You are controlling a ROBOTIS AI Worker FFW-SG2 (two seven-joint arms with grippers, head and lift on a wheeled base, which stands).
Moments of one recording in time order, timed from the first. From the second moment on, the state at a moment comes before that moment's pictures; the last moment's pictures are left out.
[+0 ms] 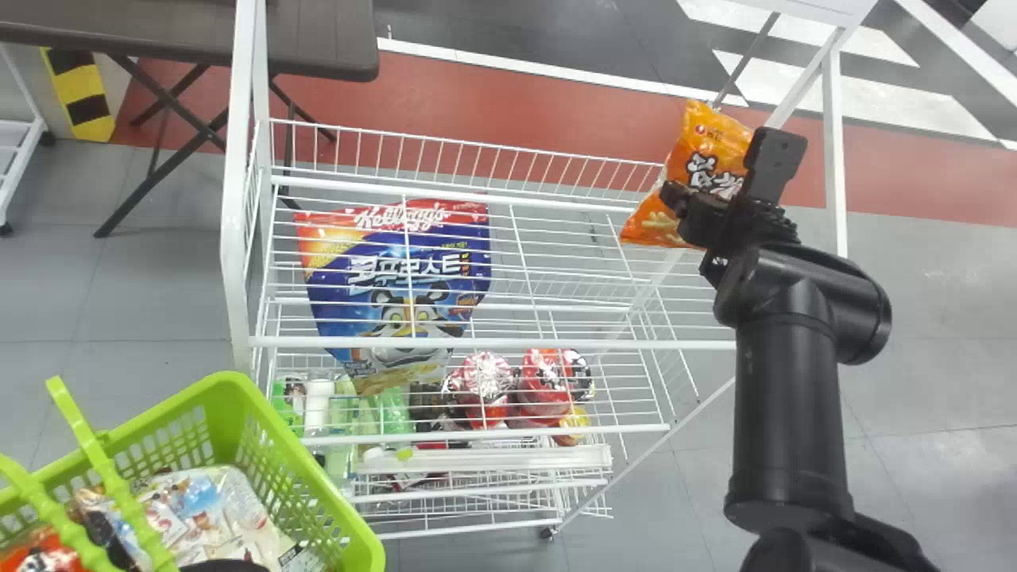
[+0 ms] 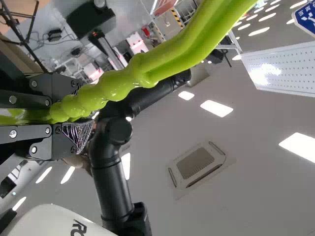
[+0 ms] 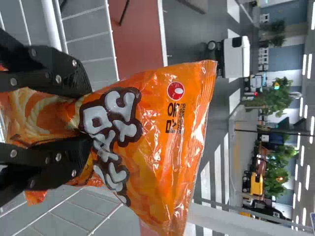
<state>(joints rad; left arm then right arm) 0.45 0.21 0.10 -1.92 0.53 0.89 -1.57 -0.37 -0.14 -0.43 -1.32 0.11 0.54 0.22</state>
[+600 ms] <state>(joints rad) 0.45 0.20 0.09 -1.91 0.53 0.89 -1.57 0.04 -0.07 -0.40 -2.18 -0.35 1.06 0.24</state>
